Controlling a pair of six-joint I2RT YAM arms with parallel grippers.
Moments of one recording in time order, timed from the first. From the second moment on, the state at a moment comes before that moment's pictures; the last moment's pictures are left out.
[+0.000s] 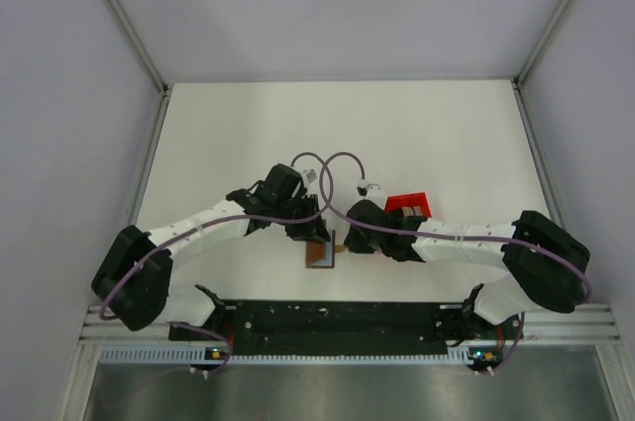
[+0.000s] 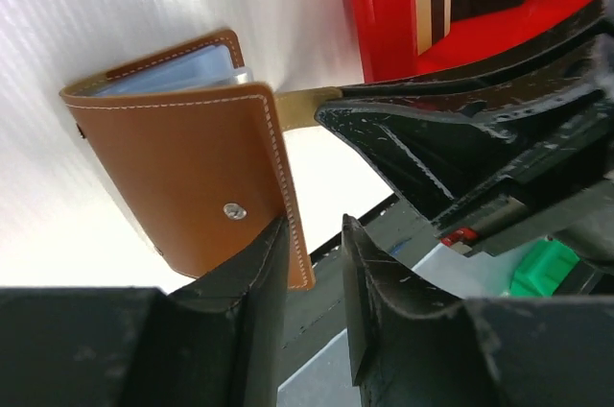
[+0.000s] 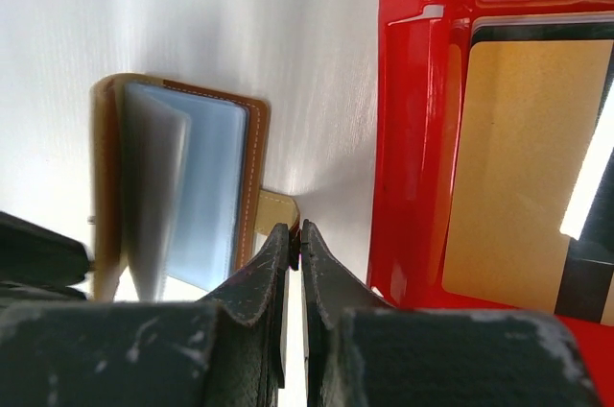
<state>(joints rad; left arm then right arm) -0.66 1.36 0.80 -0.37 0.42 -0.72 1.01 1.46 0.69 -0.12 0.24 0.91</state>
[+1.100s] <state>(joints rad) -0.69 1.42 0.63 -0.19 0.34 -0.75 1.02 1.52 0.77 -0.10 0.11 0.84</state>
